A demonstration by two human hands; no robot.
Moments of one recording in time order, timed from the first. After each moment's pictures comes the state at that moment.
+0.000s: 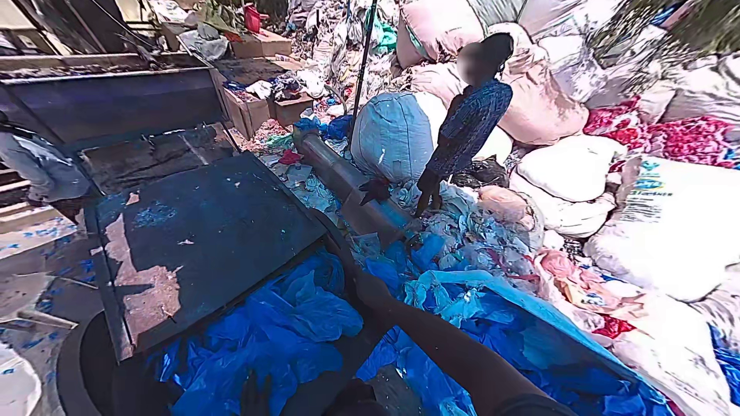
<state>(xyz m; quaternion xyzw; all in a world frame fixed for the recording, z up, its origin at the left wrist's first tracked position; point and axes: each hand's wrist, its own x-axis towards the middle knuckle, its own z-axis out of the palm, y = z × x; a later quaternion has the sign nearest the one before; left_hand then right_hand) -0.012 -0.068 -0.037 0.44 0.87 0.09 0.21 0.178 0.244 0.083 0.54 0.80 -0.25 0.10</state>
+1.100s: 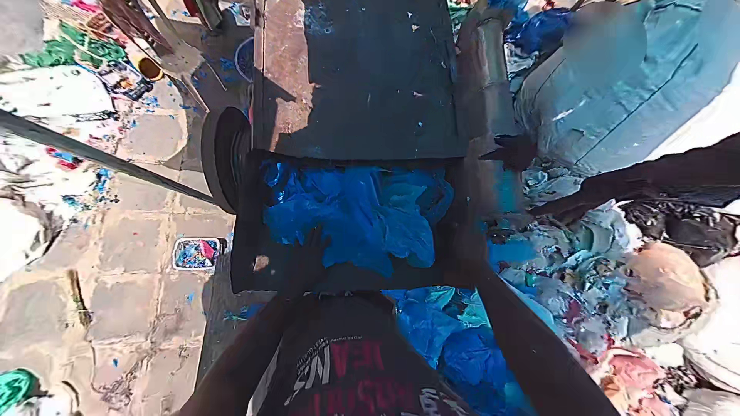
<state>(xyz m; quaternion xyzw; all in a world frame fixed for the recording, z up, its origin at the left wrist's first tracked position) -0.028 -0.080 -0.081 0.43 0.86 0.15 0.24 0.134 0.204 0.102 0.55 0.78 -0.19 0.24</state>
